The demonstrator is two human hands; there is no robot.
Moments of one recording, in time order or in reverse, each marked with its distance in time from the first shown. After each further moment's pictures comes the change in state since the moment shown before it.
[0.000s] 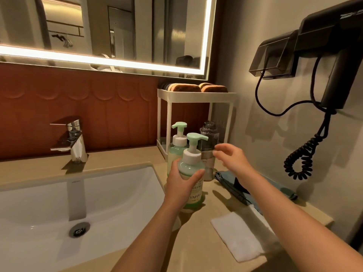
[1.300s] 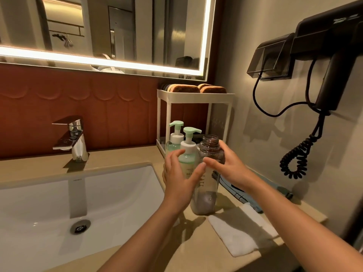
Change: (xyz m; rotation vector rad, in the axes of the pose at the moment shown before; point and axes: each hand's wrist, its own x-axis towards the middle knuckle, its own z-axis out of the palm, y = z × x) left_hand -0.023 0.032 -0.006 0.134 0.079 0.191; right_hand -0.036 -0.018 -0.007 0.080 -0.340 -0.241
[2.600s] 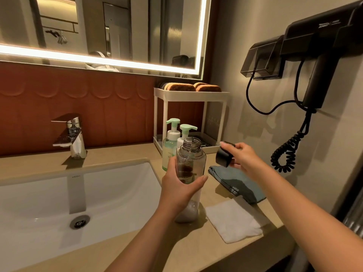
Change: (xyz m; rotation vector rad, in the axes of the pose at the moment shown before) left_hand -0.027 0.008 -0.010 -0.148 -0.089 -0.056; right_hand 0.007 0.015 -0.038 0.139 0.406 0.494
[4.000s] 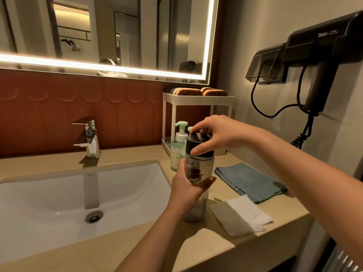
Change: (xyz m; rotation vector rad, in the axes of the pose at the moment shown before) left_hand -0.010 0.007 -0.002 -0.043 -0.044 -0.049; right_hand -0.085 -0.116 0.039 -1.025 -0.410 -0.648
